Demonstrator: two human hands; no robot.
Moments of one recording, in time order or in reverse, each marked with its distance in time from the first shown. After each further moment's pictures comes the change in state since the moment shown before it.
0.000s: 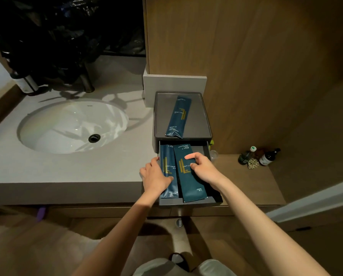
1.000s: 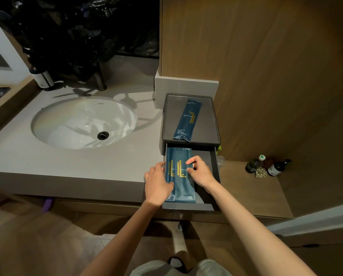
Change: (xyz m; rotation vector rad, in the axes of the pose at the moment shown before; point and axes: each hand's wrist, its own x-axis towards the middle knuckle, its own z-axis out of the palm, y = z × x) left_hand -0.022 -0.003 -0.010 -0.101 0.024 0.031; right_hand 0.030 0.011 0.026 -0.098 0.048 -0.031
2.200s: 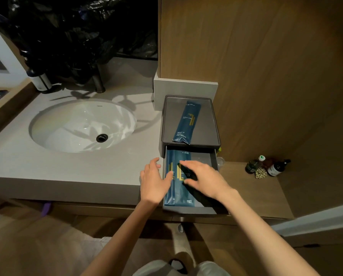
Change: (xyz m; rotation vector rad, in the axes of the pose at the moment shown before) left_hand 0.005 0.003 -0.017 -0.118 0.127 0.058; right_hand -0.022 -0.009 -0.030 -0.594 -0.131 -0.390
